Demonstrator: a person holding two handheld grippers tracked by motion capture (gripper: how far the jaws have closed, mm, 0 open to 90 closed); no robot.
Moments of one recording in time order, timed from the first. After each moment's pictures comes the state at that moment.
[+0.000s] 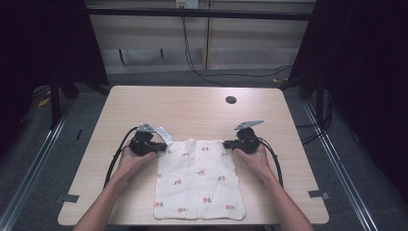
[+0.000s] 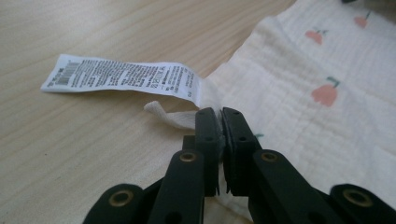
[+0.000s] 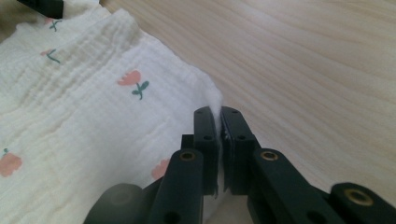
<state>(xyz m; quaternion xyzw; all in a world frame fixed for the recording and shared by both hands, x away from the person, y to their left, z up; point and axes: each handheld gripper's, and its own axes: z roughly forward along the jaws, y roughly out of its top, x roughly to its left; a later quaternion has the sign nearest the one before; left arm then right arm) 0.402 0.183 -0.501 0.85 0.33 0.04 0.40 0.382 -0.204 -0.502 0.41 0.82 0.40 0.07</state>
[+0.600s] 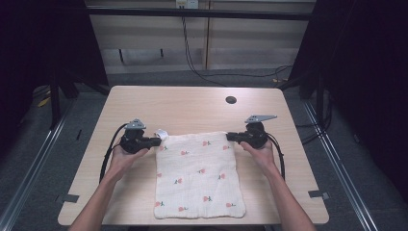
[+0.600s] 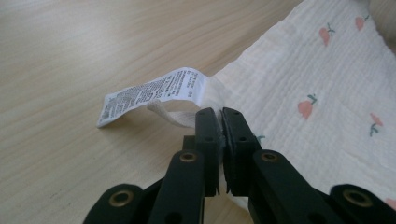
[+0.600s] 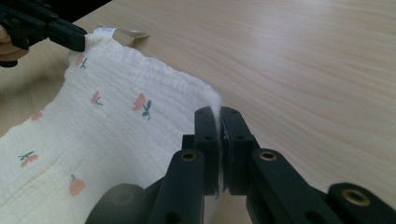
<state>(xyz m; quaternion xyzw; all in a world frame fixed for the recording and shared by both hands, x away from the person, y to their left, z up) 0.394 0.203 -0.472 0.83 0.33 0.07 0.44 0.378 -0.221 -0.471 0.40 0.78 0.48 0.08</state>
